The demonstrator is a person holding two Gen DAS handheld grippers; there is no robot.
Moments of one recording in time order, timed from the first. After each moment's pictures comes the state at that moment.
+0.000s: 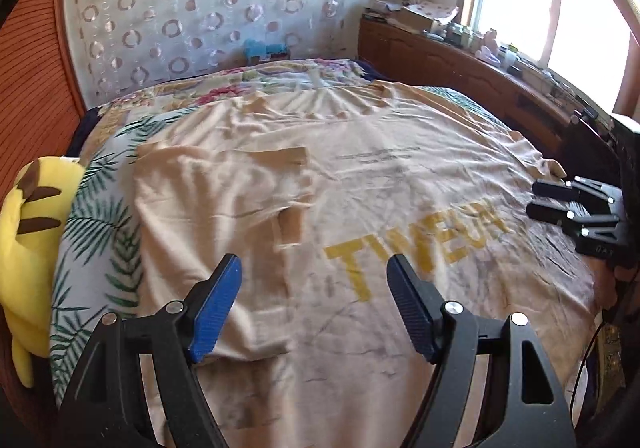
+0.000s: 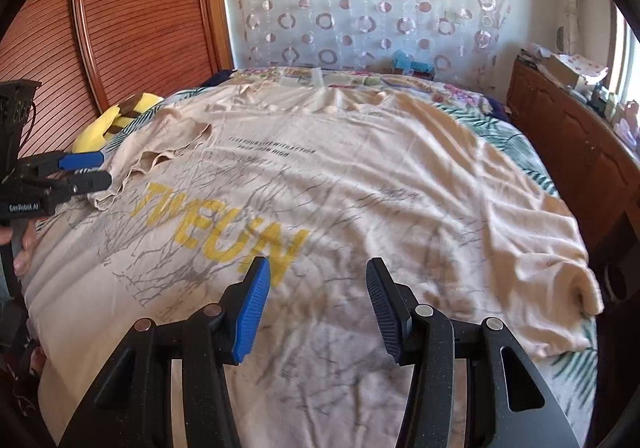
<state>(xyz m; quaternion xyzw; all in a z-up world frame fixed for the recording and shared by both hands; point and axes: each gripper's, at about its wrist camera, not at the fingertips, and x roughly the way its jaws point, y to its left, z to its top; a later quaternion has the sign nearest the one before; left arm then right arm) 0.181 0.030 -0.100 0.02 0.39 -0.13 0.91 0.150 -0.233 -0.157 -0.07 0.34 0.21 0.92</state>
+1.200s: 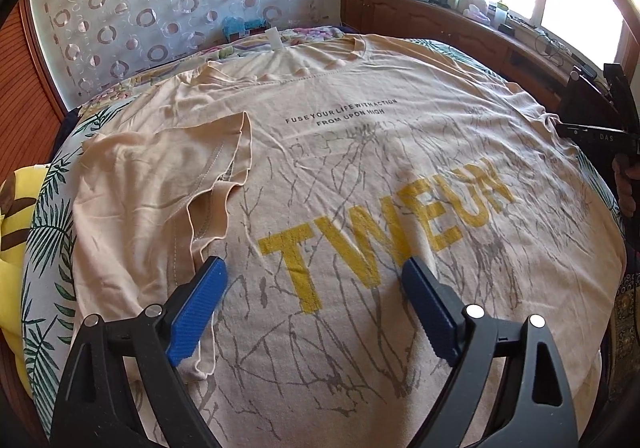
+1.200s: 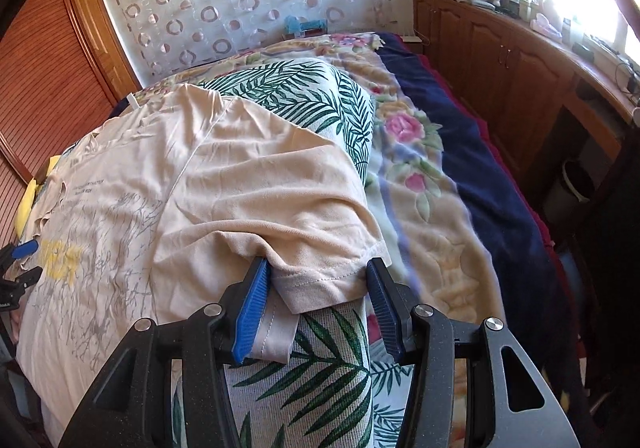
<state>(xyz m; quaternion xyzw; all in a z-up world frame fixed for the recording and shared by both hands) 0.197 -0.013 -0.128 0.07 0.43 -0.14 0.89 0.216 -0.420 -0.171 0.04 0.42 0.08 0.90</state>
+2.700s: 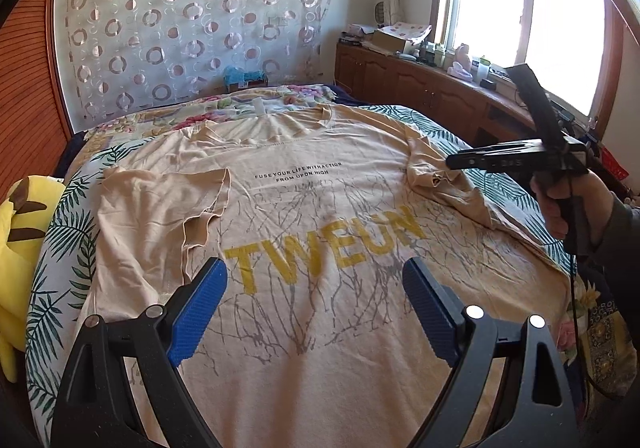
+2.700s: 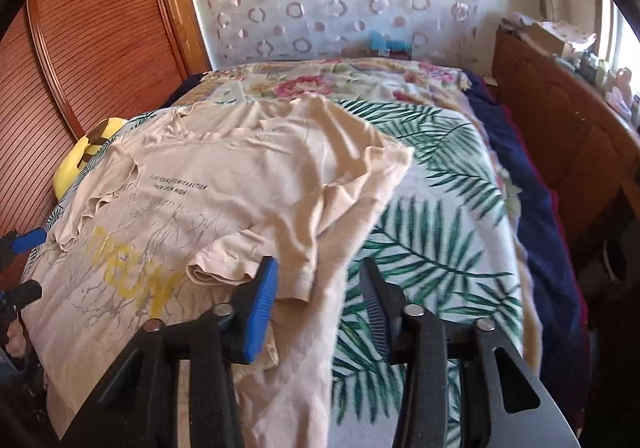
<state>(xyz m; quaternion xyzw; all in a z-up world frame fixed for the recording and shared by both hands) 0.131 -0.025 -0.081 0.02 0.34 -0.15 0.93 0.218 -0.273 -0.142 -0.04 0.39 0.20 0.90</state>
